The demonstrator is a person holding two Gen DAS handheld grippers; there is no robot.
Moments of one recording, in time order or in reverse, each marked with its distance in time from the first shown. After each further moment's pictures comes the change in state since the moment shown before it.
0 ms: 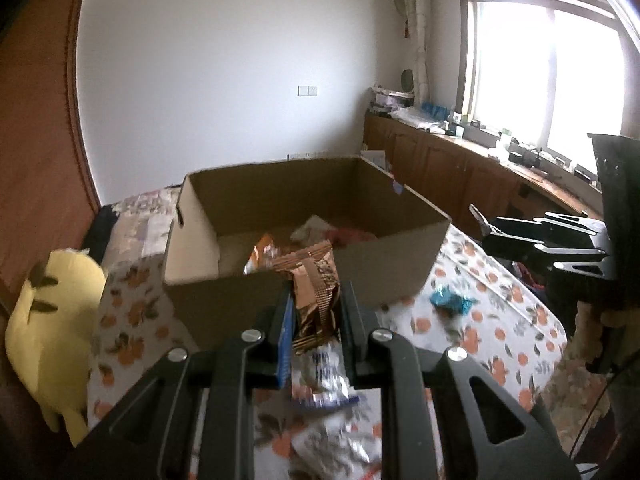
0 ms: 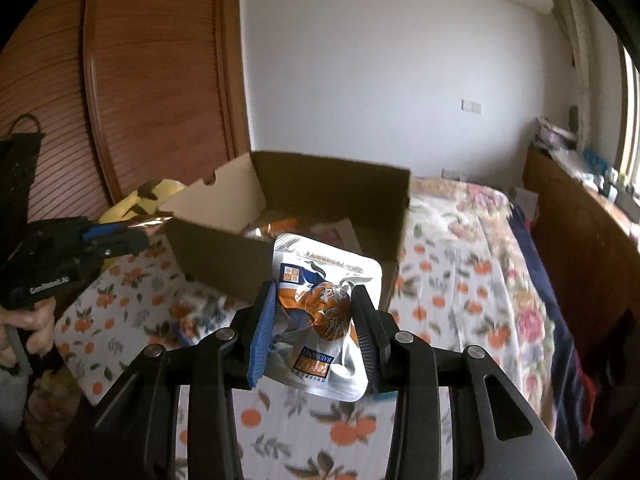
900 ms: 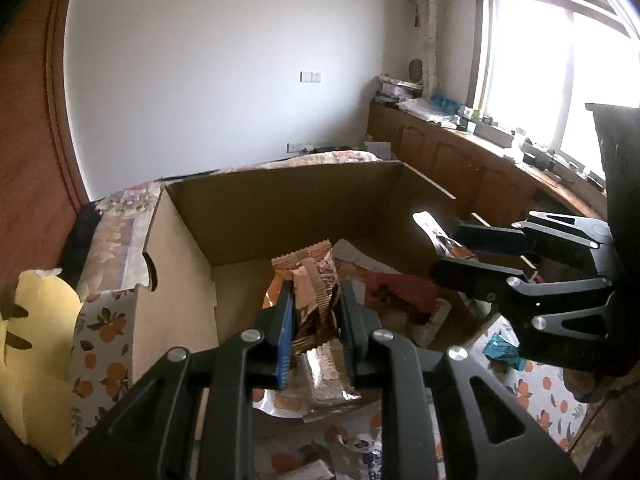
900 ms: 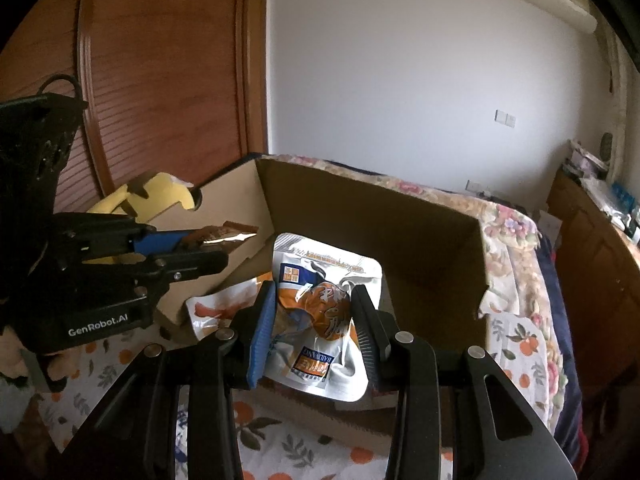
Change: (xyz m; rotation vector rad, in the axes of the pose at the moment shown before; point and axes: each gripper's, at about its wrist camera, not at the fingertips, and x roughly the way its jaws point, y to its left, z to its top) left arm 0.108 0.046 0.044 -0.029 0.059 -0.016; right arm 0.122 0.016 0.063 -0.088 0.049 0.044
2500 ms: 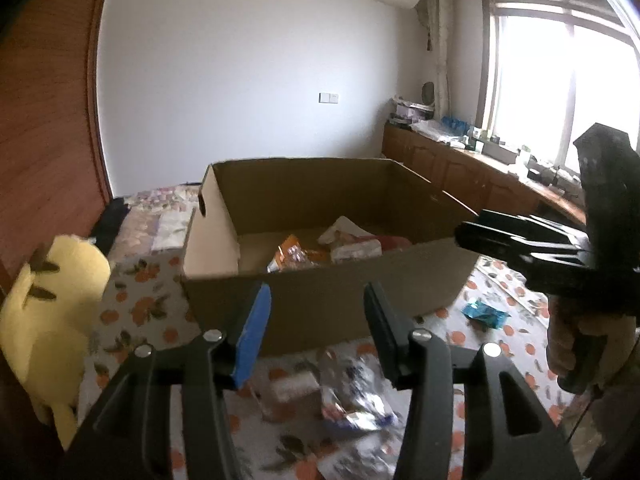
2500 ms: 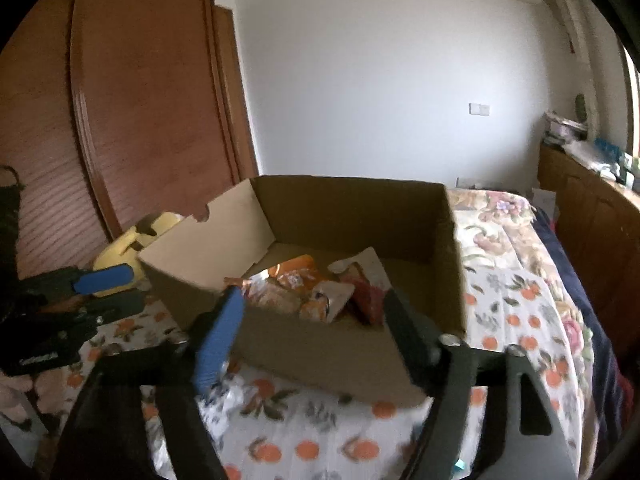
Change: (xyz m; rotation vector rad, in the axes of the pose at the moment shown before) left arm -0.080 -0.017 -0.071 -0.045 -0.096 0.048; right arm -0.059 -0.007 -0.057 0.180 -0.142 0.014
